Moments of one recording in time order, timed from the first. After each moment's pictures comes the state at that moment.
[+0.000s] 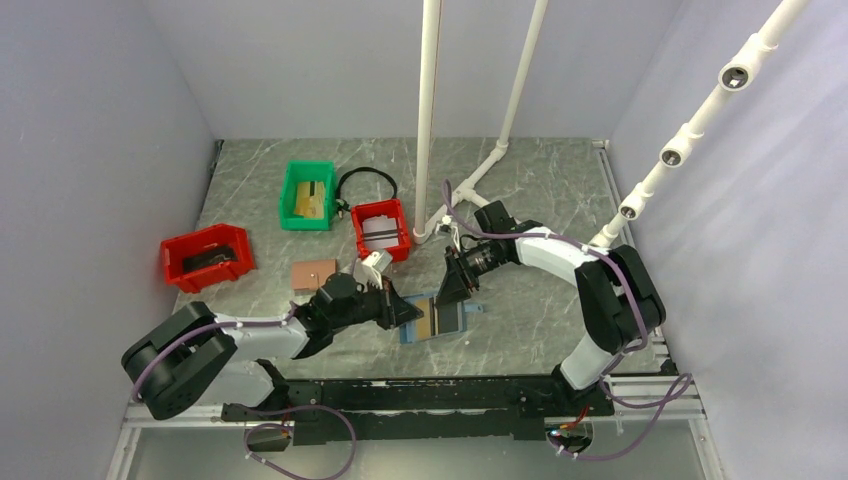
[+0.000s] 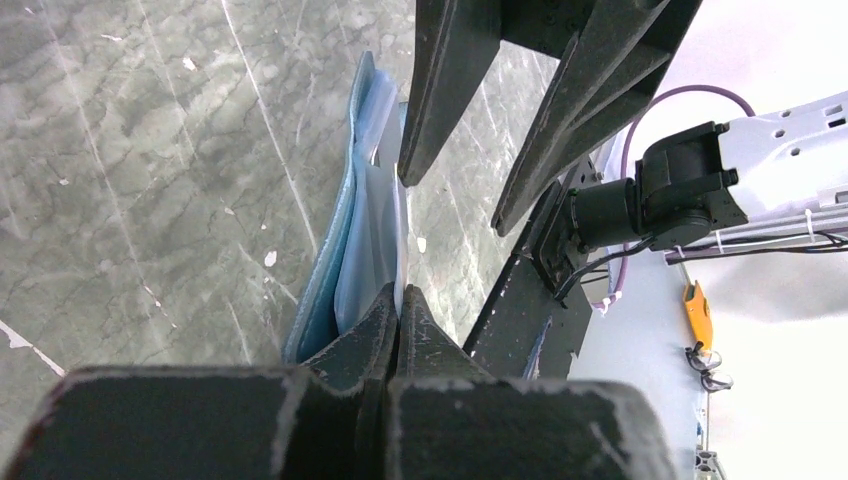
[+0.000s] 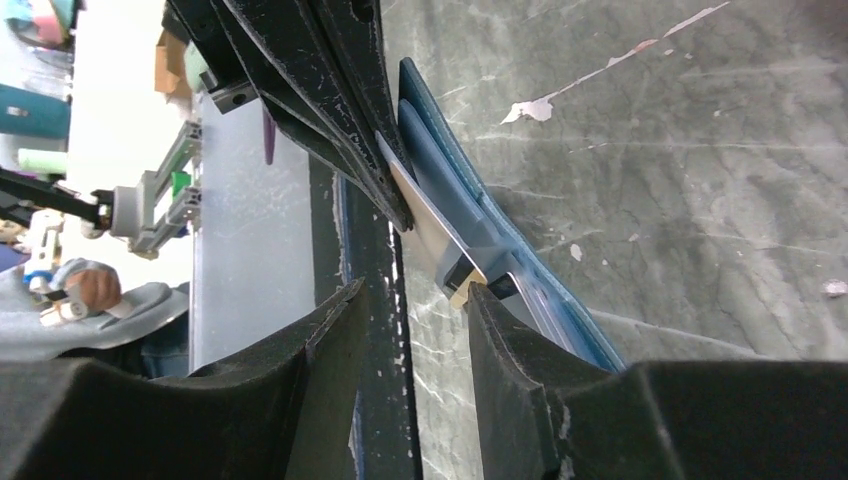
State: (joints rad) left arm -0.82 1.29 0.28 0.74 0.34 -0.75; right arm 0.46 1.65 0.94 -0.49 -1.17 -0.25
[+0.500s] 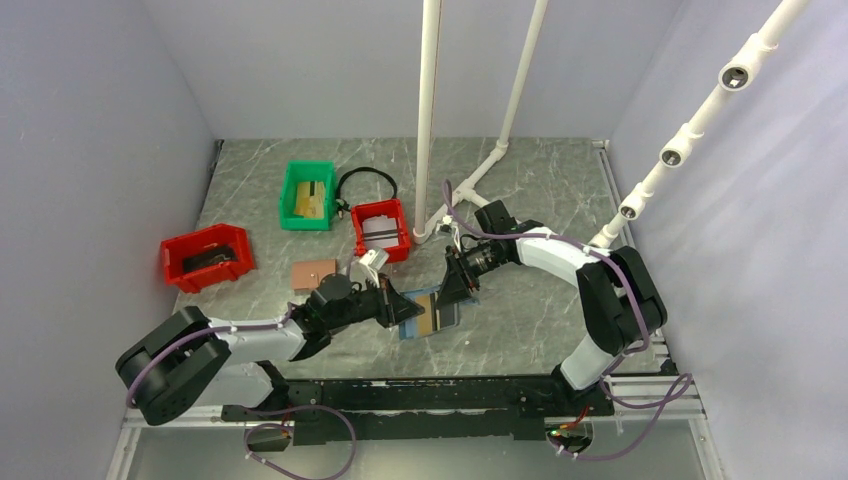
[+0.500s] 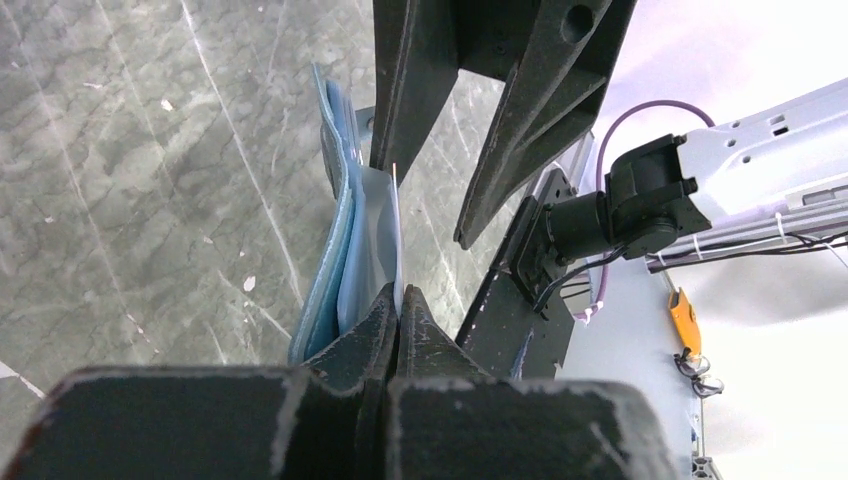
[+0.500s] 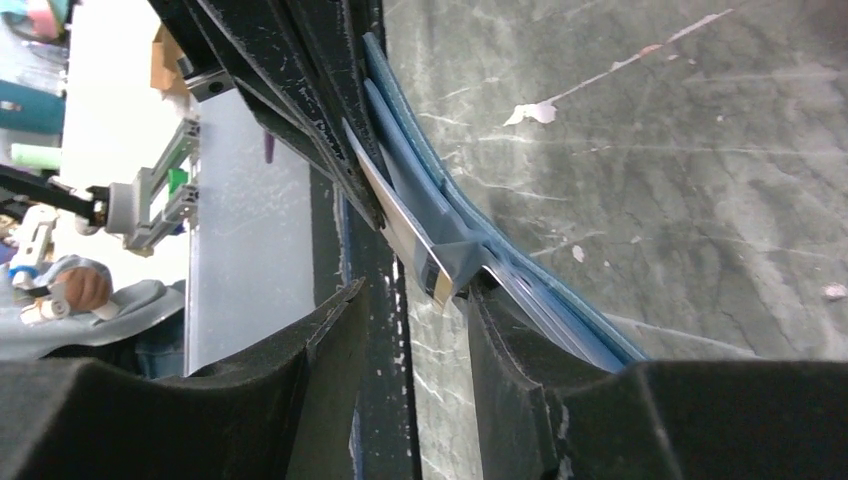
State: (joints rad) left arm -0.82 1.26 0.27 0.79 0.34 -0.75; right arm 0.46 1.63 0.94 -0.49 -1.15 -0.26
